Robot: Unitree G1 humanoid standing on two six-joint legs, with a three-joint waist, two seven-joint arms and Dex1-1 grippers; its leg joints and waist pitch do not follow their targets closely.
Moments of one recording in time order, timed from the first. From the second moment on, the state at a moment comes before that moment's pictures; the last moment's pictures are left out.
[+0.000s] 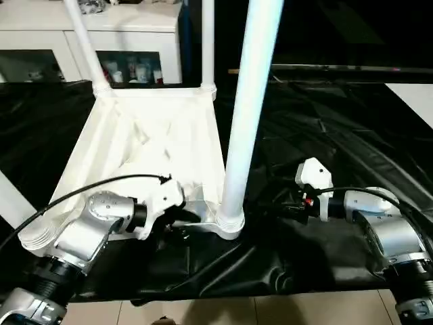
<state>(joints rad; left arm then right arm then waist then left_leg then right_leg) -0.39 0.56 -0.33 0.25 -0.13 0.25 -1.15 -0.39 -0.45 0.09 0.28 0.07 0.11 1.09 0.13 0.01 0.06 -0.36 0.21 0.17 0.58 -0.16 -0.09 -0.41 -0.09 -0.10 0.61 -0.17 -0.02</state>
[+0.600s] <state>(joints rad) -0.43 0.52 -0.34 0.33 -0.10 0.20 -1.16 -0.35 -0.47 0.11 0.27 0.09 0.14 1.09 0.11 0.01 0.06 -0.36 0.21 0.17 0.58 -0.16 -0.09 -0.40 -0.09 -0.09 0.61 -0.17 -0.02</state>
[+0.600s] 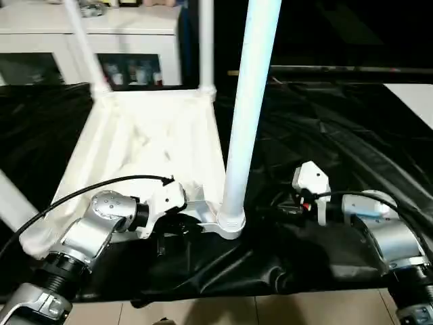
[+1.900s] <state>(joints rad) -0.48 0.40 -0.33 0.37 -0.04 0.29 -1.01 -0.54 -0.31 0.17 0.57 0.09 0.06 1.06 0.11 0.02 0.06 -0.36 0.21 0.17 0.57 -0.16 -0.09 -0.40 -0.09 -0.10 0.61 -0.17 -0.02</state>
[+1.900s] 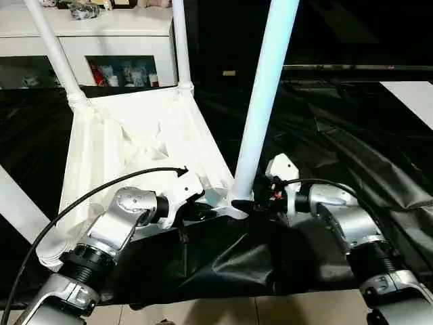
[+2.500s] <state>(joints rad) -0.54 0.31 -0.29 0.46 -0.01 0.33 -0.84 -0.53 -0.14 0.09 0.68 0.08 0.04 0.74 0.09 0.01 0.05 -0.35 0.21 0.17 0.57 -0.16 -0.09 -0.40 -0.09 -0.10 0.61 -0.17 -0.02</state>
